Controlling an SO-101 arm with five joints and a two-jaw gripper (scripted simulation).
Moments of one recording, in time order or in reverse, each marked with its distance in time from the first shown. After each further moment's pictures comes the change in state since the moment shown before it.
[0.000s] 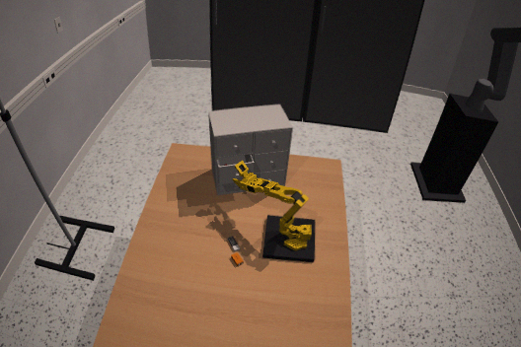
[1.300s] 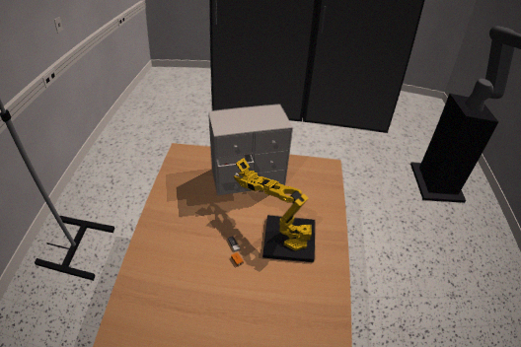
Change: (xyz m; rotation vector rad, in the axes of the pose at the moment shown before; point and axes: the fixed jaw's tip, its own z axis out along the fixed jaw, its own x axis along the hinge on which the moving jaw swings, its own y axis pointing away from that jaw) arm -0.006 -0.011 0.003 0.036 -0.015 0.013
